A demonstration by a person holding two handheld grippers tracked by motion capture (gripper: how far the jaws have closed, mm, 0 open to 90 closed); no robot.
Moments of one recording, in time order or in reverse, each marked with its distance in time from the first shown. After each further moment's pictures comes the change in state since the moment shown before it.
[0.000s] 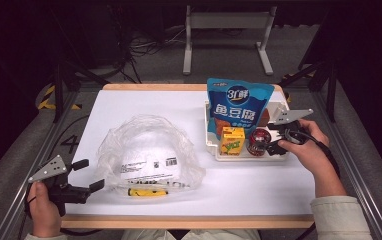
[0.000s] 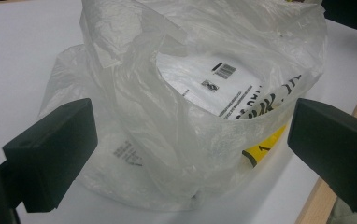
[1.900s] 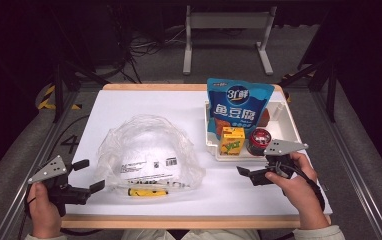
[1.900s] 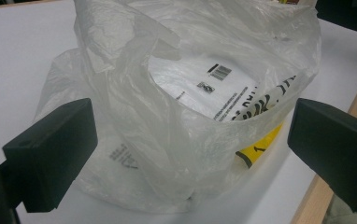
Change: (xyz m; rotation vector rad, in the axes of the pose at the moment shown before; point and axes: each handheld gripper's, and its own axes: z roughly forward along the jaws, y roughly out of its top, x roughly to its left) left arm -0.002 0.001 -0.001 -0.011 -0.009 0.011; right arm 0.094 -0.020 -0.003 -0.165 0.083 0.094
